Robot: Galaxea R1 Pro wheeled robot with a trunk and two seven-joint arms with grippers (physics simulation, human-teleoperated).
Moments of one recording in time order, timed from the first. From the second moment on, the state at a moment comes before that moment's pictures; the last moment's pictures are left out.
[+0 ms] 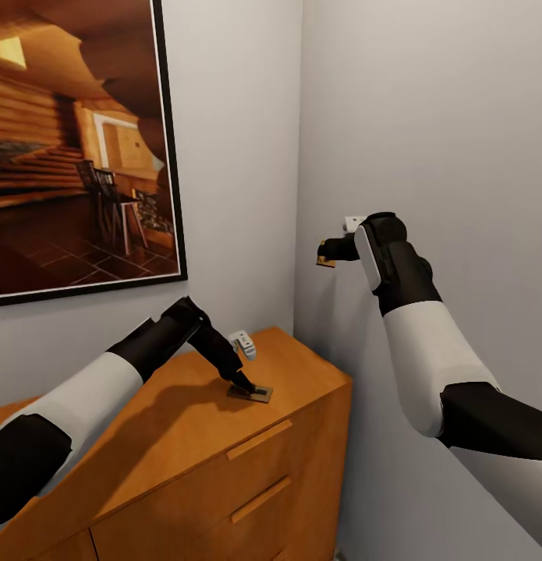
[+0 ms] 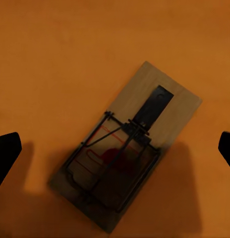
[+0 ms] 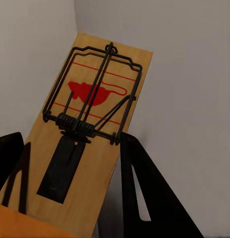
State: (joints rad) left arm -1.16 0.09 -0.67 -0.76 -0.26 0.79 -1.32; right arm -1.35 0.11 0.01 -0.91 0.01 1.04 -0.04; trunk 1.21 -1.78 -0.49
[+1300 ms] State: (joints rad) left arm -1.18 0.09 -0.66 -0.76 -0.26 0.79 -1.32; right arm -1.35 0.11 0.01 -0.91 0.01 1.04 -0.04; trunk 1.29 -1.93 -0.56
